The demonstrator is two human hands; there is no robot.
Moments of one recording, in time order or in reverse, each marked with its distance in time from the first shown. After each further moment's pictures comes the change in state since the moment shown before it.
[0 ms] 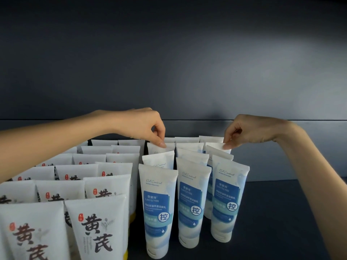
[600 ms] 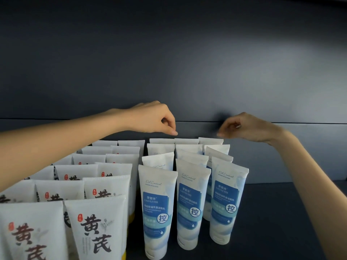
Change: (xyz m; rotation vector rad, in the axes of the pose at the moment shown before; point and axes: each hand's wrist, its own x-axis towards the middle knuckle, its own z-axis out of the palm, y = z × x) left_hand 0.022 0.002 -0.001 0.119 0.180 -0.049; right_hand 0.009 0.009 0.006 0.198 0.264 -0.005
